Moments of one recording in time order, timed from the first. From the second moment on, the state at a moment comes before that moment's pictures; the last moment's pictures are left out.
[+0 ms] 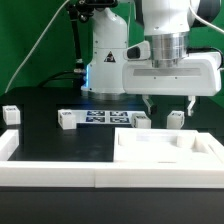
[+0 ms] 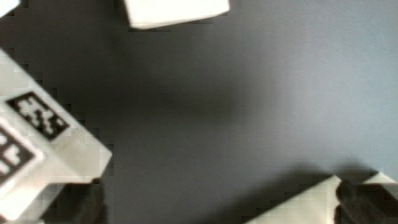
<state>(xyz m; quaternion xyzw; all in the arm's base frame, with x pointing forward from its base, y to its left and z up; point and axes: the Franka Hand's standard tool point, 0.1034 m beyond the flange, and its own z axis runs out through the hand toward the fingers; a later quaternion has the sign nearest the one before) 0.443 0.105 0.047 -0.96 0.28 0.01 0.07</state>
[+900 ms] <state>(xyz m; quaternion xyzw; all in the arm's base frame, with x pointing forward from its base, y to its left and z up) 0.402 0.109 0.039 -0.92 0.22 0.32 0.10</state>
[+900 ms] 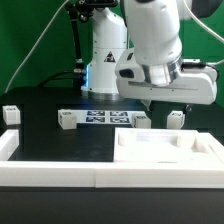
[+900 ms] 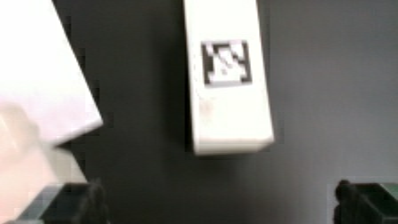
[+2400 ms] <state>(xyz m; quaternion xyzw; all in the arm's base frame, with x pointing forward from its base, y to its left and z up) 0.373 0.133 0.007 -0.87 0.19 0.45 0.10</state>
